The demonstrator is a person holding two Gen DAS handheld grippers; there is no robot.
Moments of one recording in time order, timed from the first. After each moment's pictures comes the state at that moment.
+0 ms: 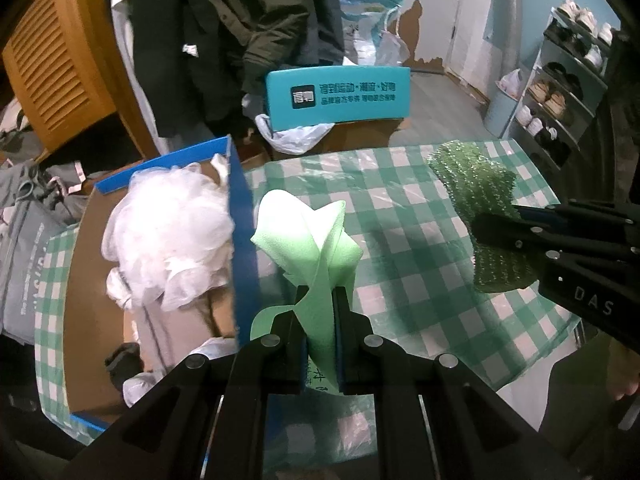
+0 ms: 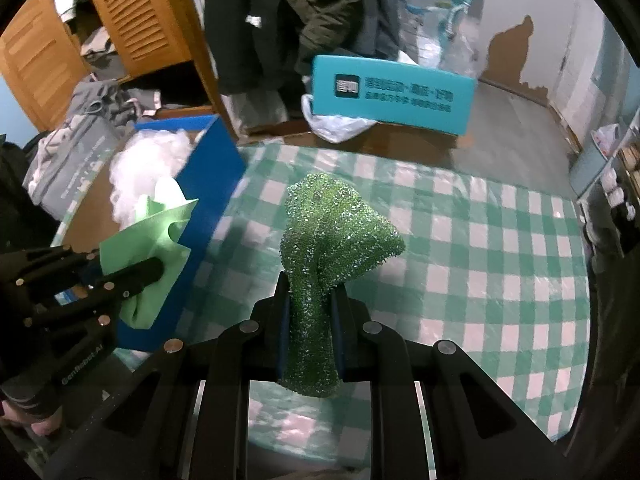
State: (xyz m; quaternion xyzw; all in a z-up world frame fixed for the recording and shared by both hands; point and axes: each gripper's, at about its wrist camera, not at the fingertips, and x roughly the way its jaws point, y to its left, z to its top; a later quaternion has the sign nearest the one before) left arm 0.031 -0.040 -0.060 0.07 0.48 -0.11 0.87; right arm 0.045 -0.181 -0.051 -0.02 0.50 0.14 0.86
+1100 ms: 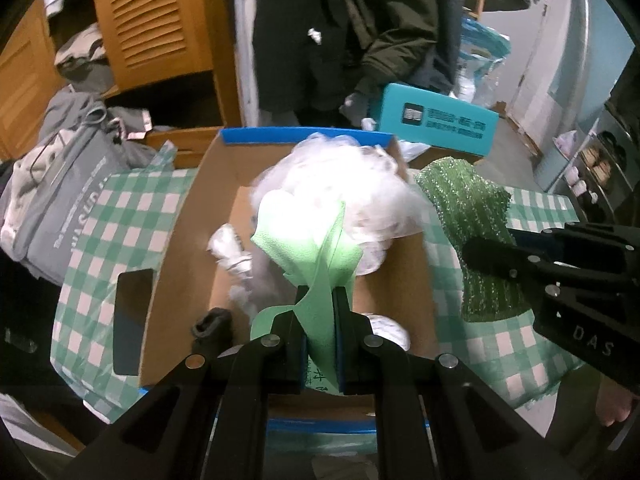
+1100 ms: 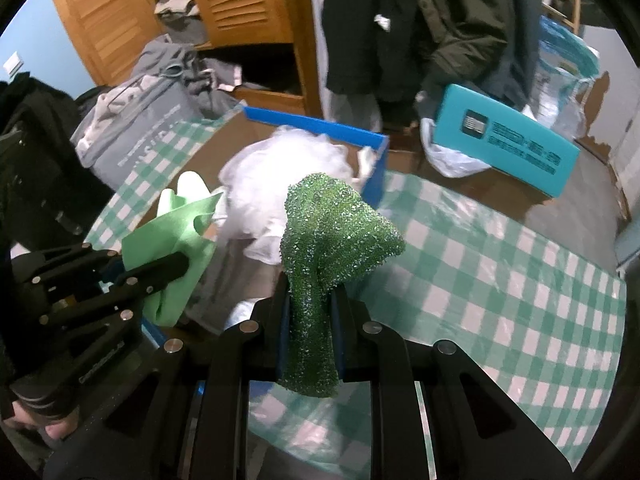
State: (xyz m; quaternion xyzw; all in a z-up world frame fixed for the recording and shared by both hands) left arm 0.022 0.102 -0.057 -0.02 0.48 -0.01 0.88; right arm 0.056 -0.025 -0.045 -0.07 0.49 0.25 0.83
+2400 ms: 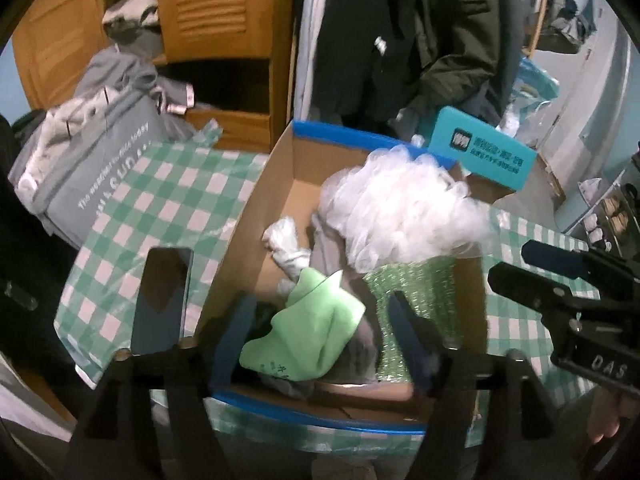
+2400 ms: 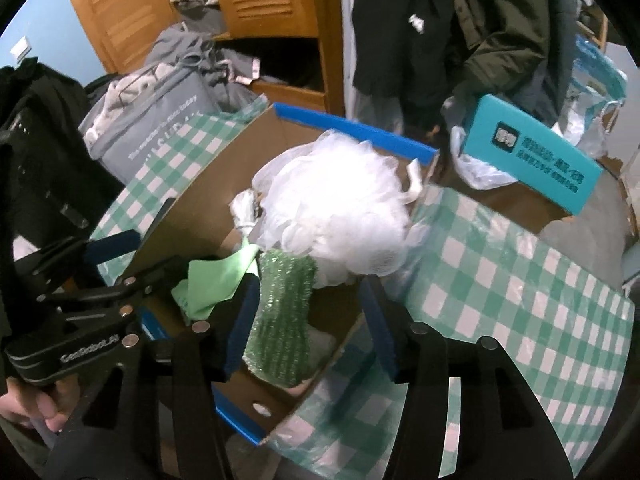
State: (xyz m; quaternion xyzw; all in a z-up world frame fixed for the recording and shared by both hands) left arm 0.015 0.153 -0.052 -0.07 0.46 0.04 0.88; right arm 0.060 0.002 -0.040 -0.08 0.48 0.25 0.83
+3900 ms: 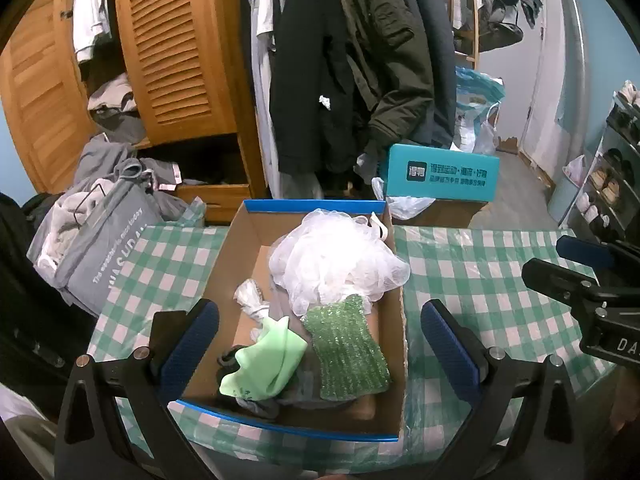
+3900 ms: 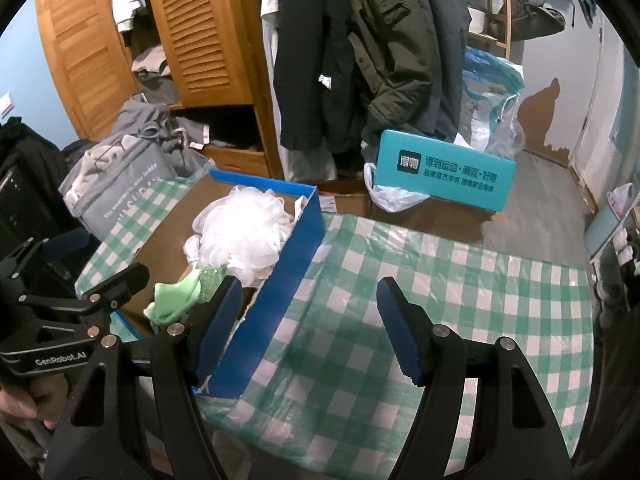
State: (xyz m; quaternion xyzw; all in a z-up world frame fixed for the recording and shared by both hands) left arm -0.005 0.069 0.002 0.01 0.39 0.03 0.92; right arm 0.020 -0.102 0.012 -0.04 0.41 0.19 0.89
